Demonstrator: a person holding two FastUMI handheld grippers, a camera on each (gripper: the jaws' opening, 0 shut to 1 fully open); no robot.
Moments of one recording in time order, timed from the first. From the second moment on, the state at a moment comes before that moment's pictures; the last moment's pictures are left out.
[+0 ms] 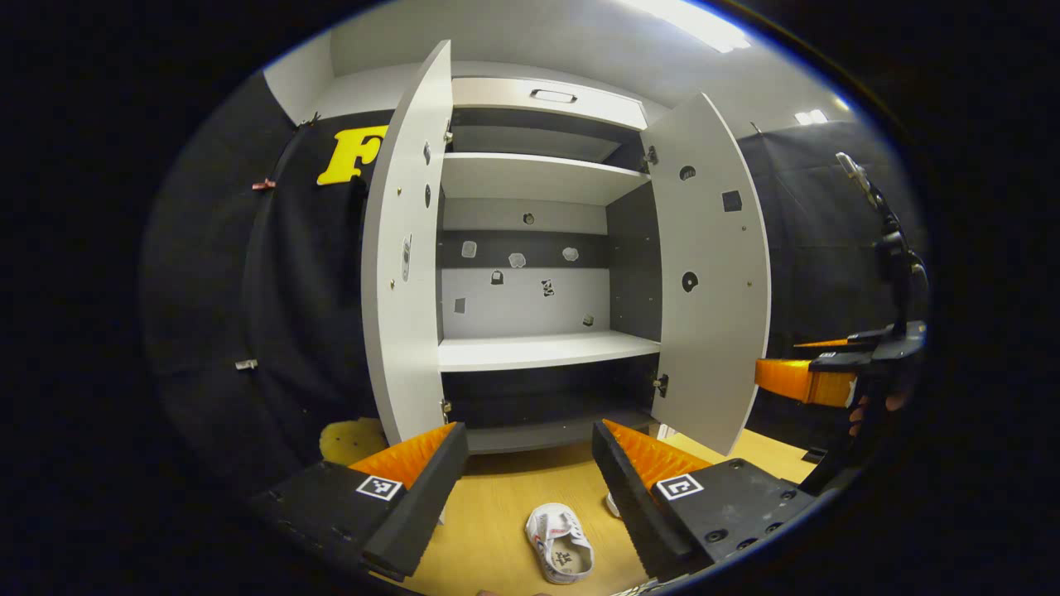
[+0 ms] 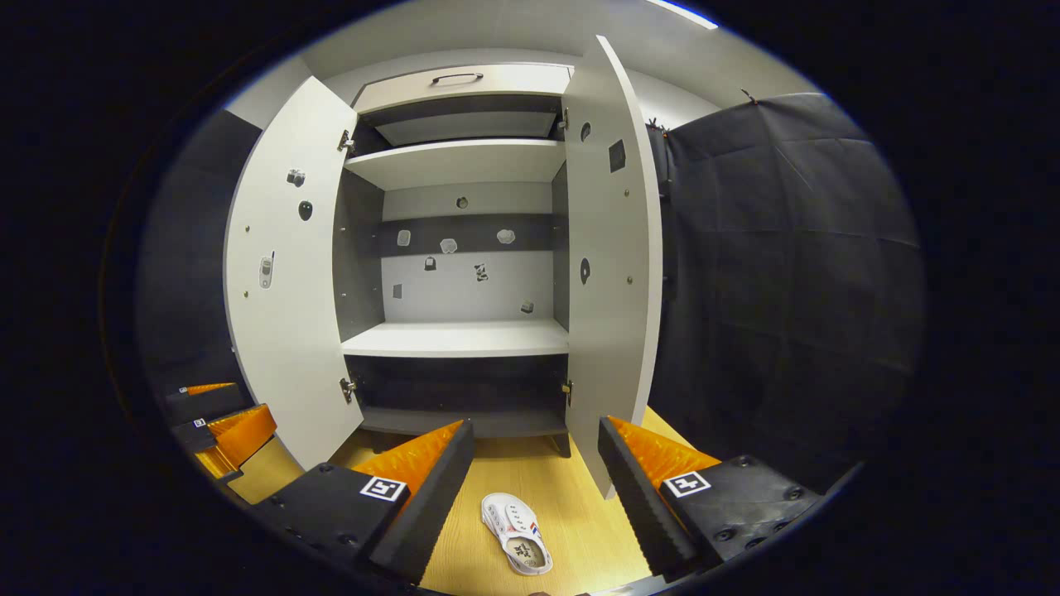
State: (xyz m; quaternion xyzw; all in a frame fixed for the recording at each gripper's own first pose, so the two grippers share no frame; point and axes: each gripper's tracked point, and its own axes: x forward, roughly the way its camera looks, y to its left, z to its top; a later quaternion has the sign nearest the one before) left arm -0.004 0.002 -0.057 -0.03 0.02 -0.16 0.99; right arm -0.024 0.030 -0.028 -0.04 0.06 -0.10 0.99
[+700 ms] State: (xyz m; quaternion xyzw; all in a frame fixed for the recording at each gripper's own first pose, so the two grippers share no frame) left arm -0.017 0.006 -0.076 -0.01 0.07 -0.07 0.99; right arm -0.031 0.044 -0.196 0.00 0.28 0.02 0.96
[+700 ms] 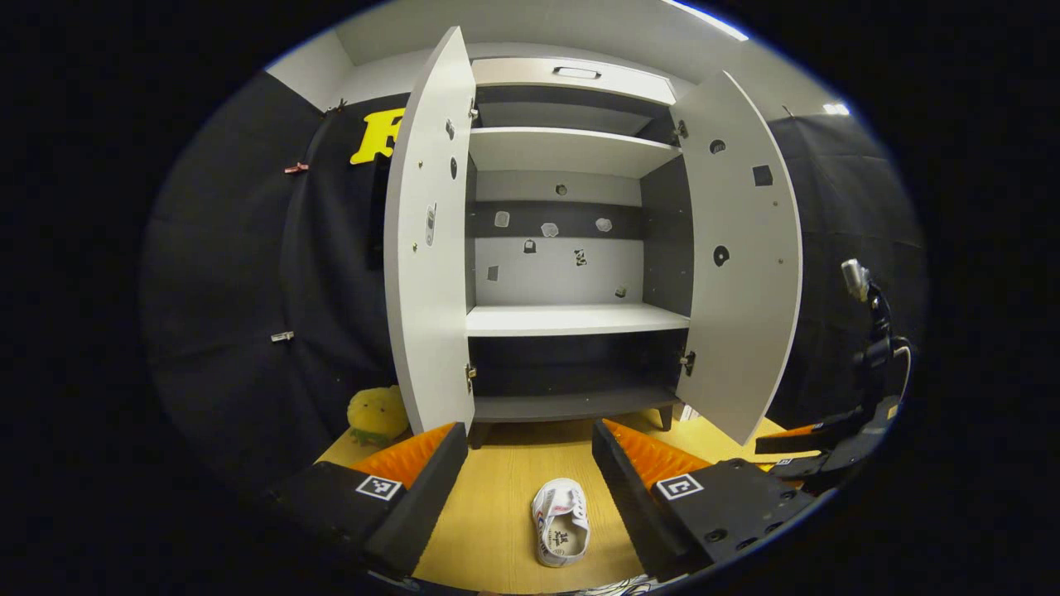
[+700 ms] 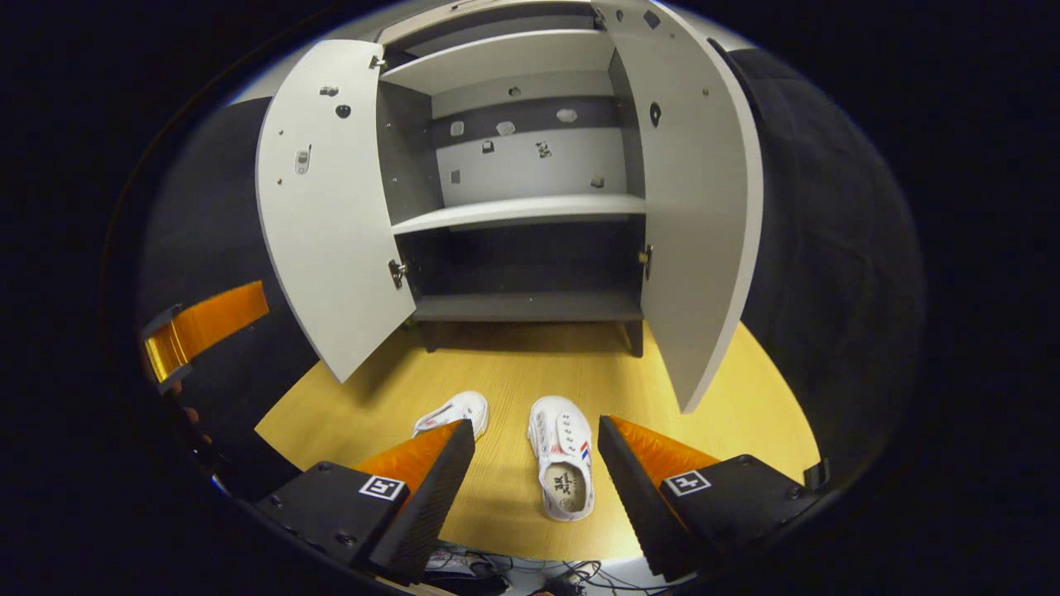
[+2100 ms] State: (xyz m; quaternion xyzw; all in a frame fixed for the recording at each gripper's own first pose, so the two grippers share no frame) left arm -0.009 0.030 -0.127 -0.04 0.16 0.01 0.99; right arm 0.038 0.046 -0.394 -0.01 0.40 0.00 0.92
